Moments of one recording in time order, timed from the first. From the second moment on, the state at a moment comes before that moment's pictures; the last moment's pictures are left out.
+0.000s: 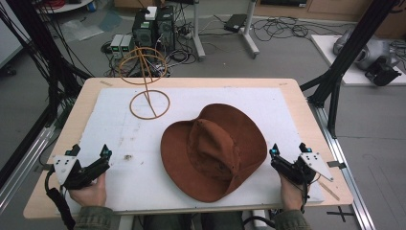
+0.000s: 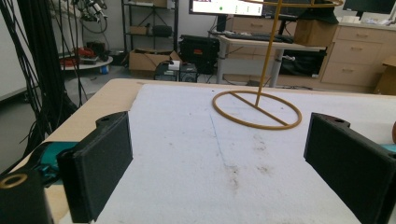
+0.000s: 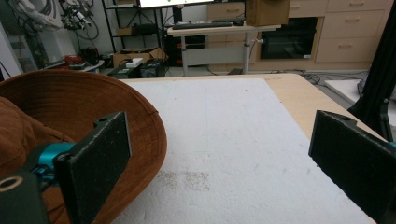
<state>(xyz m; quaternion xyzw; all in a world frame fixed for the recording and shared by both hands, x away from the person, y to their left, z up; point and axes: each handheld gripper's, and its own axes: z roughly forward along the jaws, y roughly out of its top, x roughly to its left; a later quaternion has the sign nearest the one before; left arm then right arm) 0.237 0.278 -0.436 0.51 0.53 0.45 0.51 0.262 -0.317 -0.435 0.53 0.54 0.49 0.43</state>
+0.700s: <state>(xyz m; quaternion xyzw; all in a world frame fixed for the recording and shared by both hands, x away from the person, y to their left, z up) 0.234 0.277 -0.435 0.50 0.53 0.46 0.51 0.251 -0.291 -0.419 0.48 0.58 0.51 0.43</state>
